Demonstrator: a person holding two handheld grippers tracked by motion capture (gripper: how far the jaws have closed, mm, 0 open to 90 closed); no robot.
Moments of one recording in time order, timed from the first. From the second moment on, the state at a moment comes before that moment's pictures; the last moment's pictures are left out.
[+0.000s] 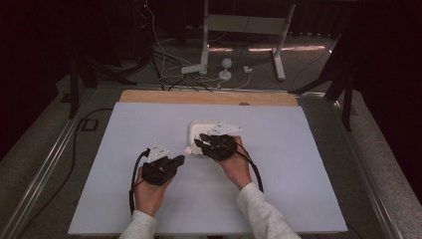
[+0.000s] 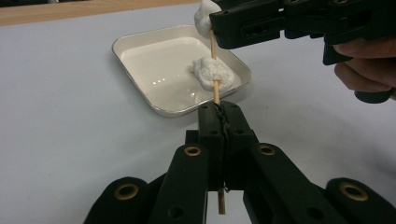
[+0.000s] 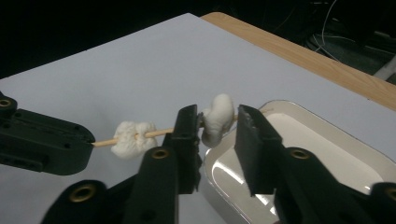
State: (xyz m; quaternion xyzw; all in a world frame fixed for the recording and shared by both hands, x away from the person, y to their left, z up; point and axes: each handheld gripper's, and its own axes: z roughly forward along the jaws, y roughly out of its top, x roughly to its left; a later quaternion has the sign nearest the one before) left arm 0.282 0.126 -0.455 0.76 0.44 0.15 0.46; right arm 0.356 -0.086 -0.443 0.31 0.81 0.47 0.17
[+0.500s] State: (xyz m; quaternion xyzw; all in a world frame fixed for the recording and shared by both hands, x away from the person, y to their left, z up) left arm 0.281 0.126 -0.453 0.75 0.44 0.16 0.45; right arm 0.351 -0.070 -0.445 0.31 0.82 0.43 0.23
